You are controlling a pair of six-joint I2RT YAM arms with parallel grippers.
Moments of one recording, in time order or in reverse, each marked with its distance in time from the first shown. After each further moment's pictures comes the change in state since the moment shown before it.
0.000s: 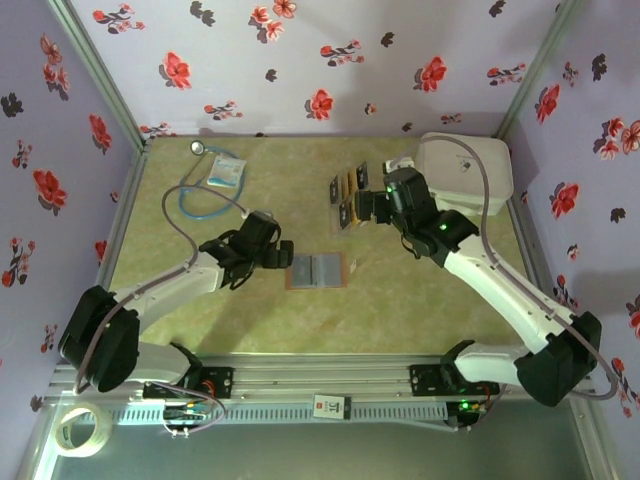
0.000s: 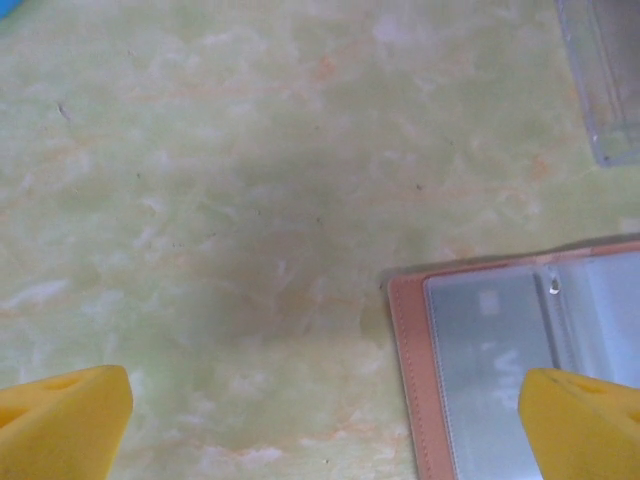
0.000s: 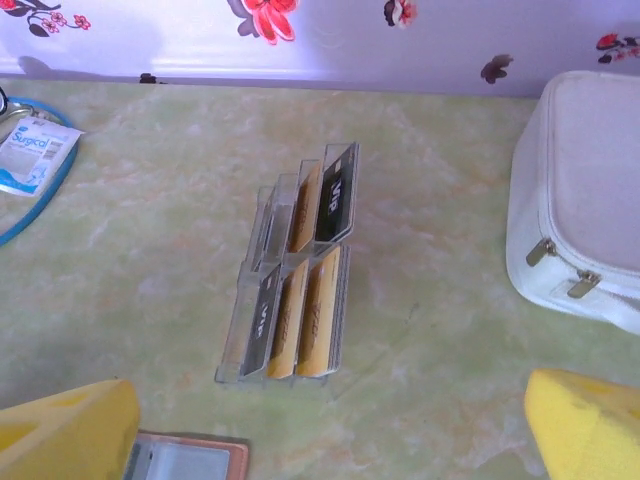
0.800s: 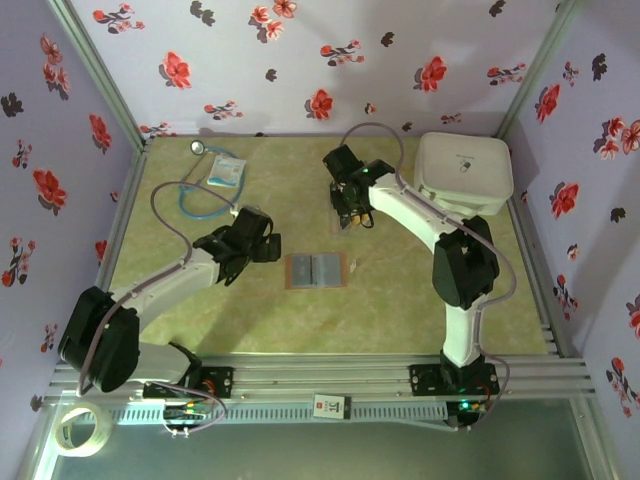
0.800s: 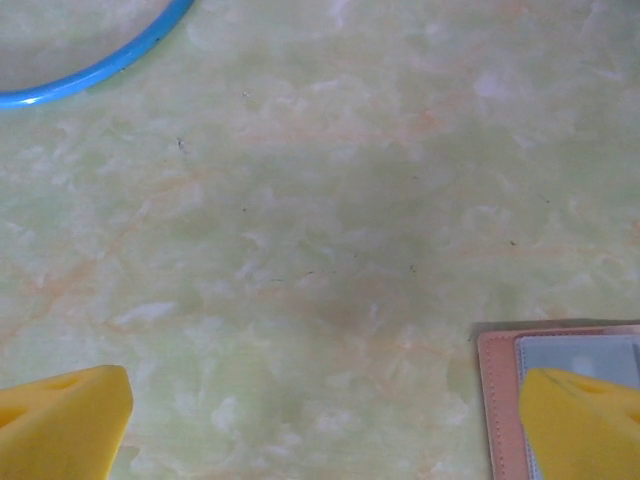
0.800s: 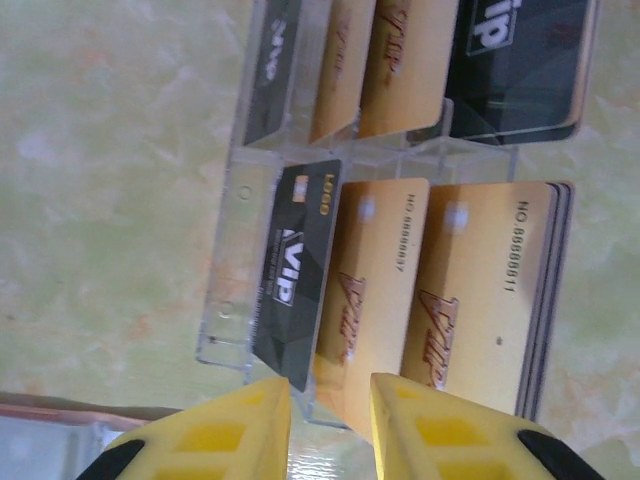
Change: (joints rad) left arm 0.062 -0.002 0.001 -0.026 -0.074 0.011; right arm 0.003 0.692 0.509 -0.367 -0.095 0.035
